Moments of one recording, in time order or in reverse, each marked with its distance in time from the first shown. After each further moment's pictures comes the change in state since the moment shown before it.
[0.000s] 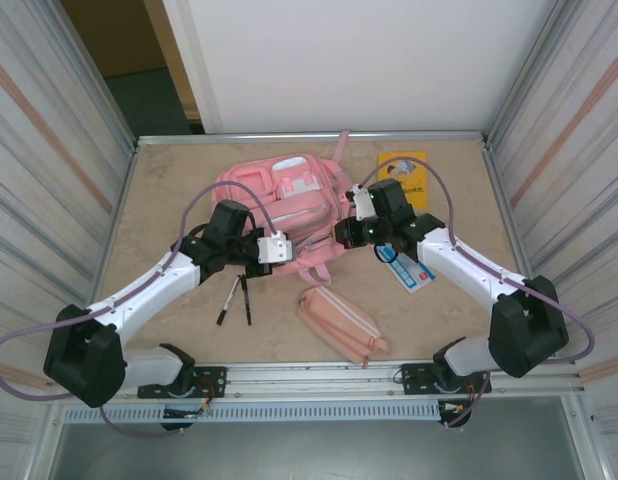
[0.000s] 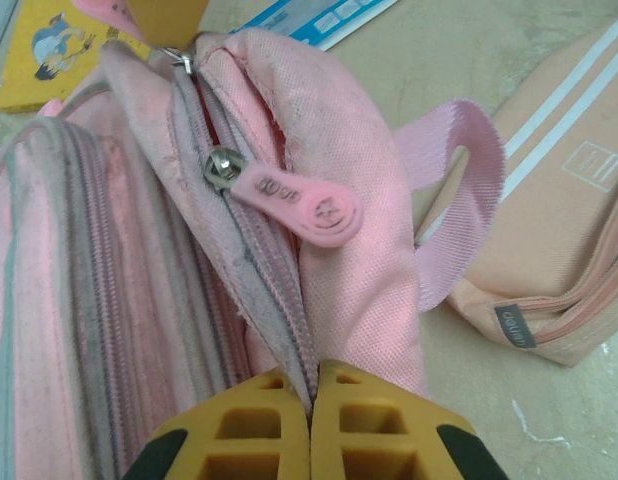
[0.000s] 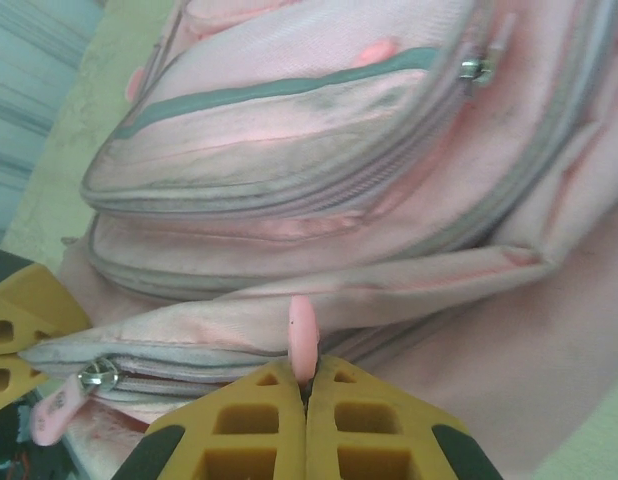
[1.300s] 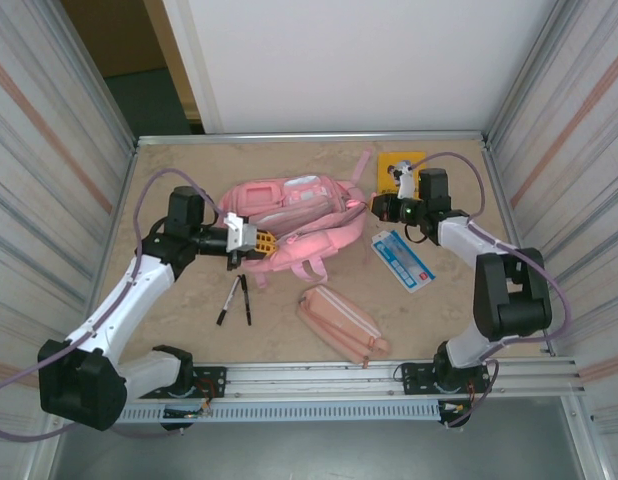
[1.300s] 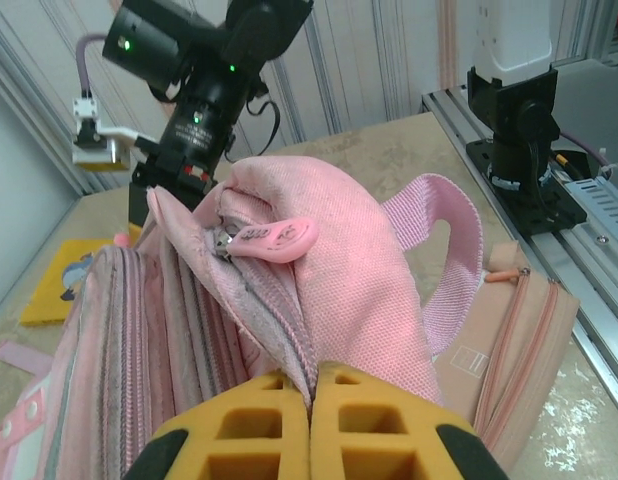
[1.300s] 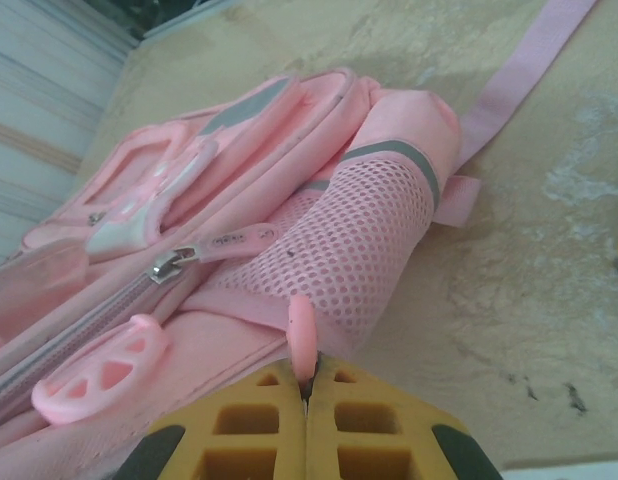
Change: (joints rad) left arm 0.223 -0.129 0.037 0.018 0.620 -0.045; right arm -0.364 0.237 -0.039 0.366 -0.252 0.003
